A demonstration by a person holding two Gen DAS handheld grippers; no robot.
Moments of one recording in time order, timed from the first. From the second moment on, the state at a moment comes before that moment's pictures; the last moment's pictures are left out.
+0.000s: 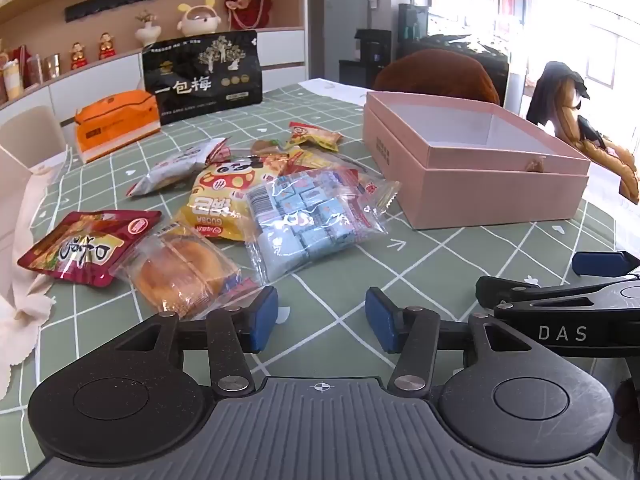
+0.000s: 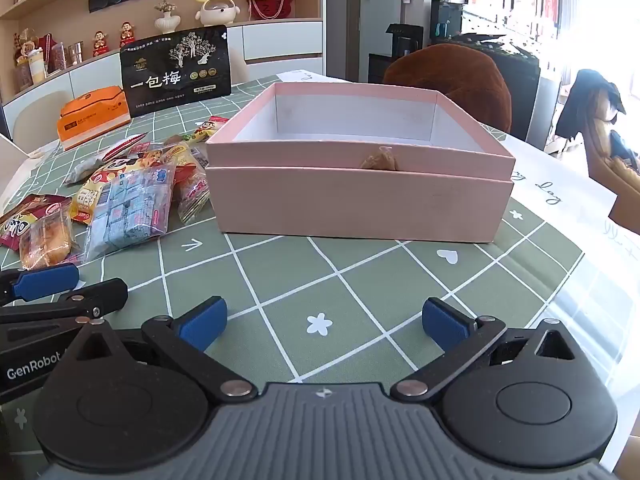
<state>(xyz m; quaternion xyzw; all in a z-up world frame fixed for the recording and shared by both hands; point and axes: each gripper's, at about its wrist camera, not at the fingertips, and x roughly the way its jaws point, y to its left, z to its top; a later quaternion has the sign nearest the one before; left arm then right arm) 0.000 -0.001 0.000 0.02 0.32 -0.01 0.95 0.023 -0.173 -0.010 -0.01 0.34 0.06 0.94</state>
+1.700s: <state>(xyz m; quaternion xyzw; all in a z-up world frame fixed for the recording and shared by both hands) 0.000 0.000 0.000 0.01 0.32 -0.01 0.95 0.023 -0.173 -0.008 -0.01 0.34 0.06 0.94</state>
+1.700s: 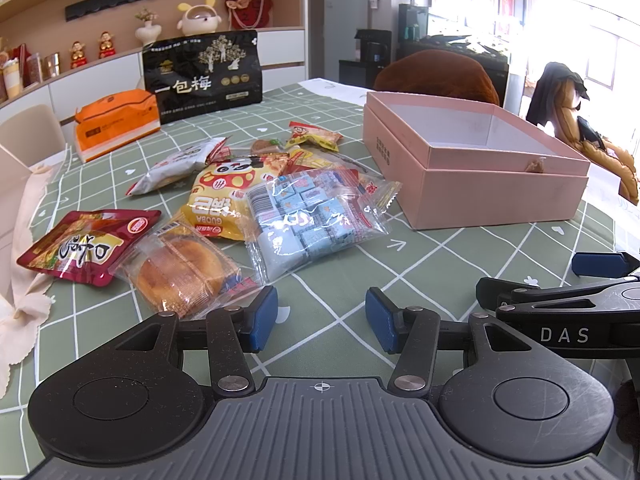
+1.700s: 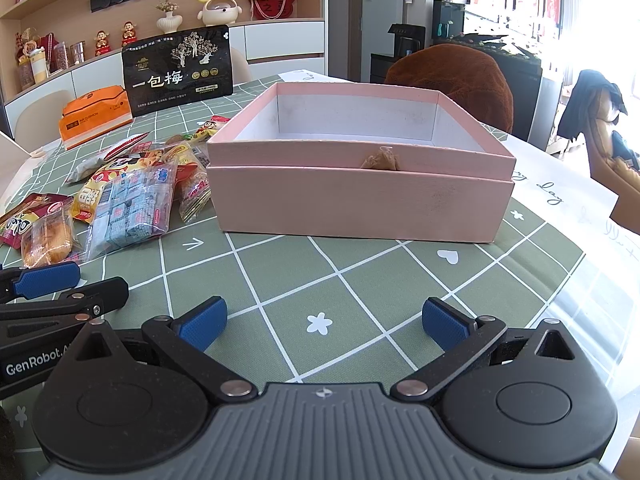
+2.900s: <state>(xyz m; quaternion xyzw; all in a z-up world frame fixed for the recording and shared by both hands) 0.000 -0.010 -0.014 0.01 0.32 -0.01 0.95 0.022 -0.174 -0.008 -0.02 0.34 0.06 0.94</state>
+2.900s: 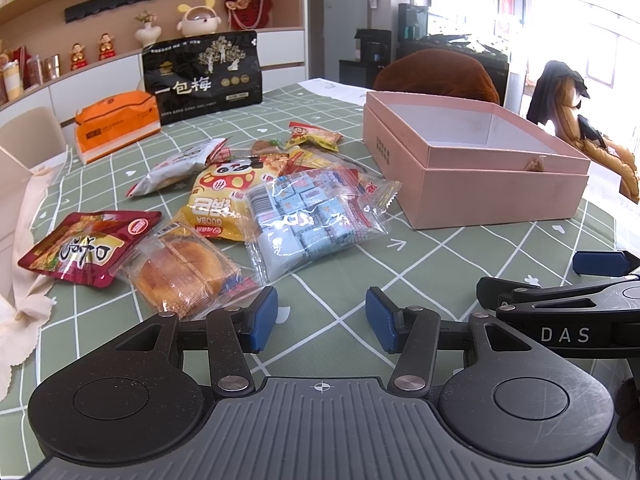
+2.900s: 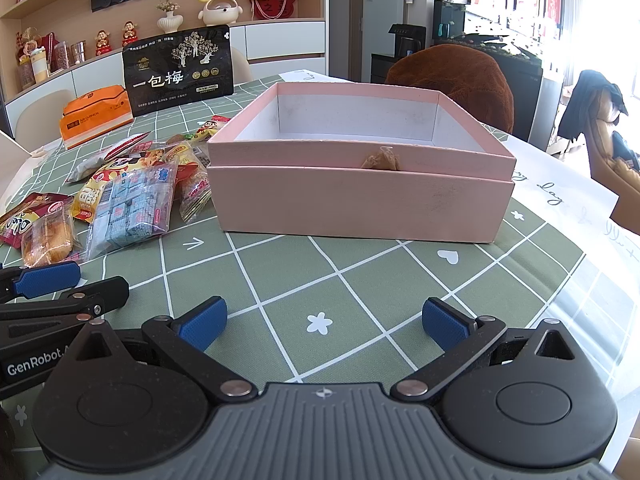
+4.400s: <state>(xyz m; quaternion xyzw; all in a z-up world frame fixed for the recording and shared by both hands) 0.041 0.132 0.019 -0.20 0.43 0.06 0.88 0.113 -0.047 0.018 -0.01 0.46 0.19 0.87</state>
